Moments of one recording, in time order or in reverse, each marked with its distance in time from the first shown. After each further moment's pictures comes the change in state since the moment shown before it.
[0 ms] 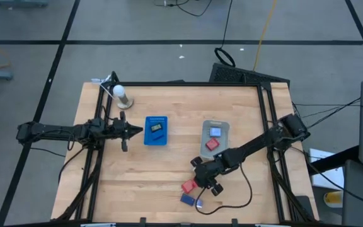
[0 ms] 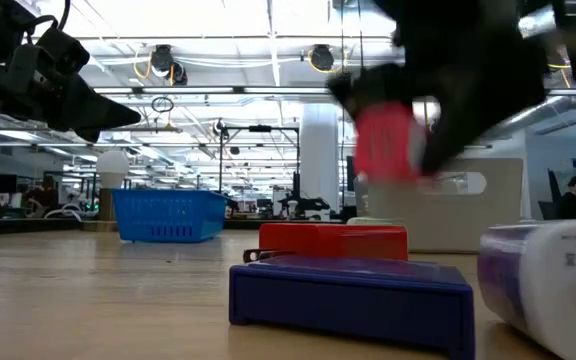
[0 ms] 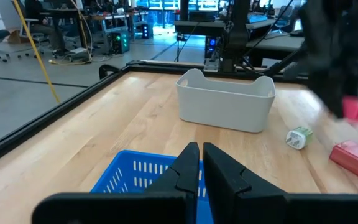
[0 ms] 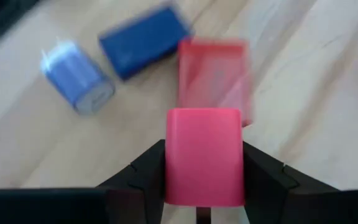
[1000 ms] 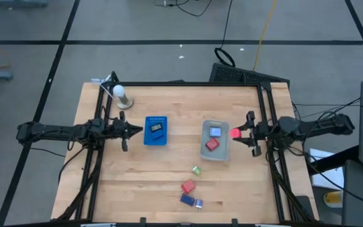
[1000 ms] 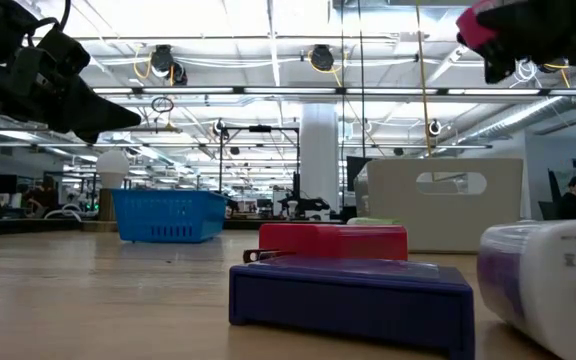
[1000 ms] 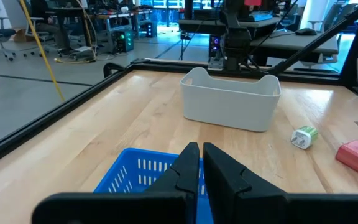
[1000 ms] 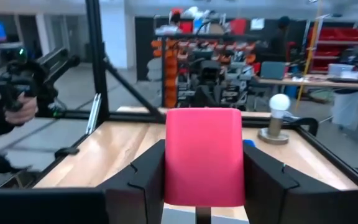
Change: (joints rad) left arm 0.000 0.000 0.000 -0.006 -0.017 -0.002; right arm -0.251 -1.507 -0.856 0.309 0.194 0.188
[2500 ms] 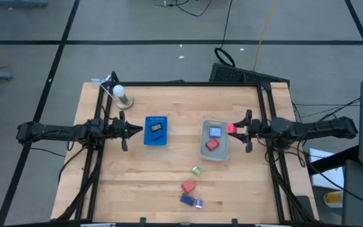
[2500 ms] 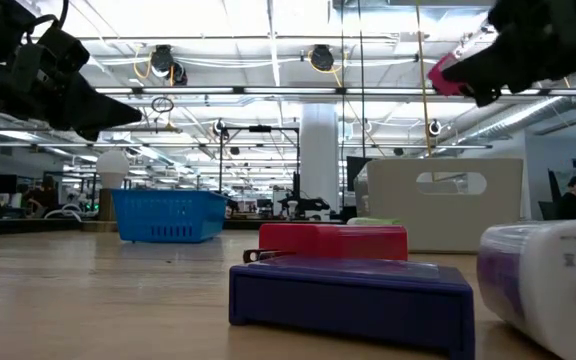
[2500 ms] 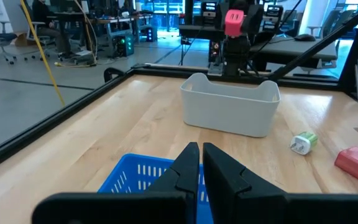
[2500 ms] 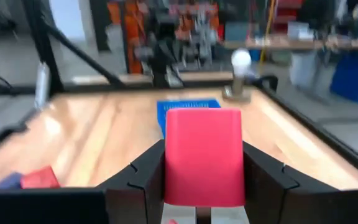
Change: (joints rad) left arm 0.000 0.000 0.000 0.021 -0.002 -0.001; right arm -0.078 0.203 0.043 -0.070 0.102 0.031
